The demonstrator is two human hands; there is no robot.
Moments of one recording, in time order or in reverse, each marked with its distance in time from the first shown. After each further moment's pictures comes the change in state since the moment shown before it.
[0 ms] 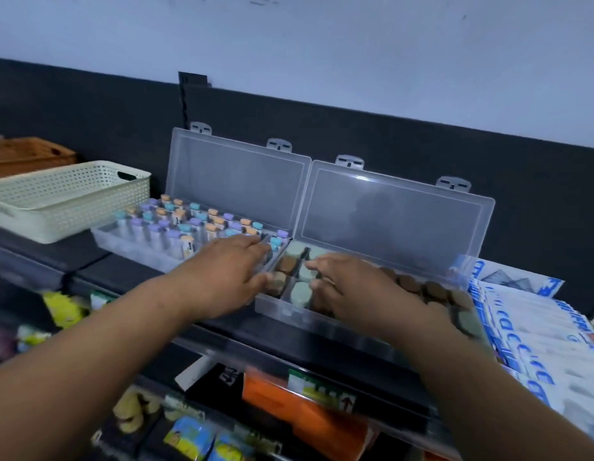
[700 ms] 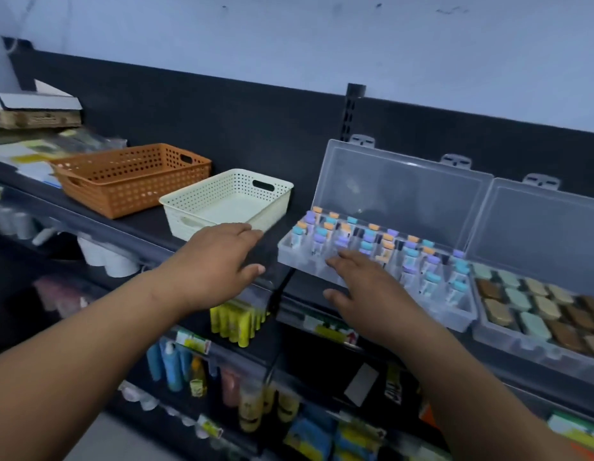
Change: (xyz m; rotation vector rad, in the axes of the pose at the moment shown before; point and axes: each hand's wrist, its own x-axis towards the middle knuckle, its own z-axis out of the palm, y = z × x) left_hand -0.127 -0.315 -0.043 0.042 0.063 -0.120; right_hand 0.151 -0.270 0.086 0.013 -0.011 0.107
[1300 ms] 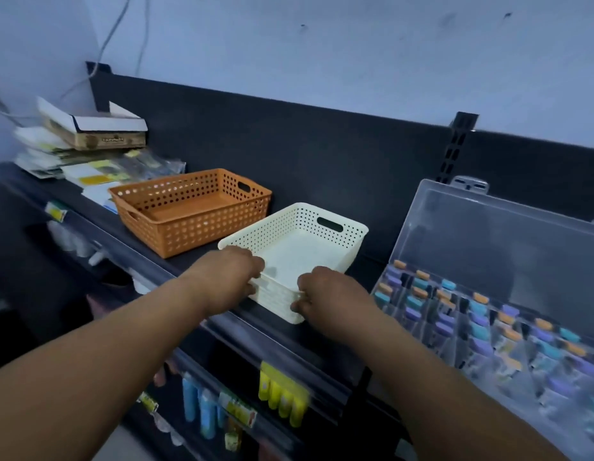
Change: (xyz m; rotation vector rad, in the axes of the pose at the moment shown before) left_hand 0.079 -0.165 0.031 0.155 -0.128 -0.076; right_hand 0.190 -0.106 0.038 -0.158 -0.080 -0.223
